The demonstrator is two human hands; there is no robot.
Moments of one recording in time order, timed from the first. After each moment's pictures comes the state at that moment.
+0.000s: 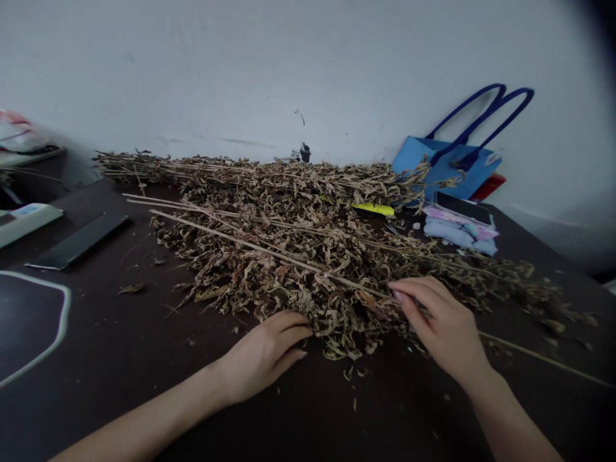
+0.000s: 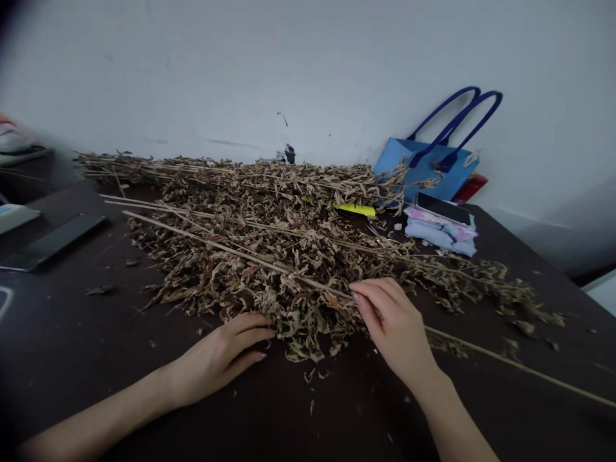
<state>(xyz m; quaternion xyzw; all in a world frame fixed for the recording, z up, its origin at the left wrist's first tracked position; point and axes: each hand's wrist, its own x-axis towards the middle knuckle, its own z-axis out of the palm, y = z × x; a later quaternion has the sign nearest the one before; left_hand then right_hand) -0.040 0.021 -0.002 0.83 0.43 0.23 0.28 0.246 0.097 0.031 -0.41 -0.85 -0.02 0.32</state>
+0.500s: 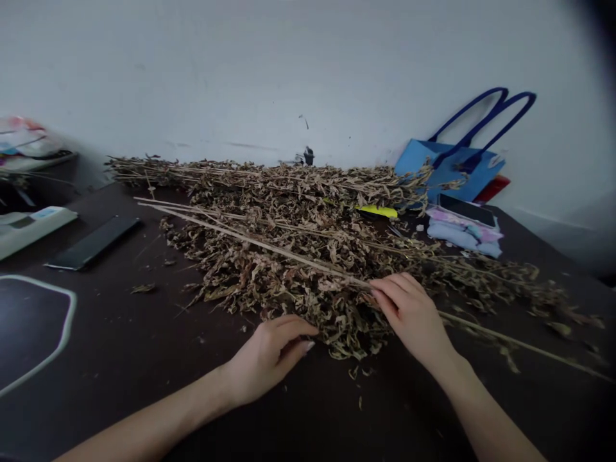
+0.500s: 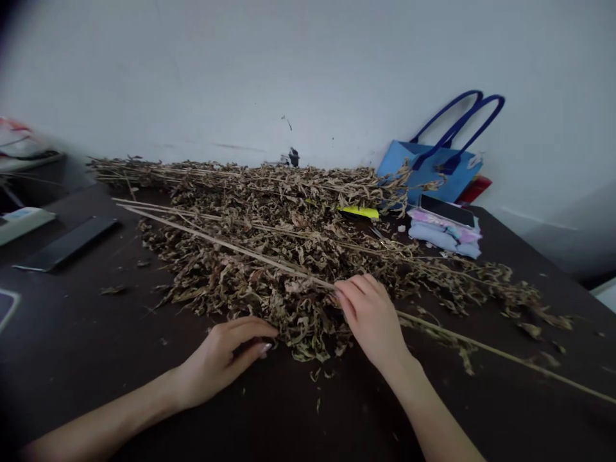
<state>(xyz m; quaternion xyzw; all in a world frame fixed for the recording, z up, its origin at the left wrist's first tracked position) -0.037 0.015 0.005 0.74 0.46 0.32 0.37 0.220 0.108 0.011 -0.41 -0.88 -0.05 0.25</state>
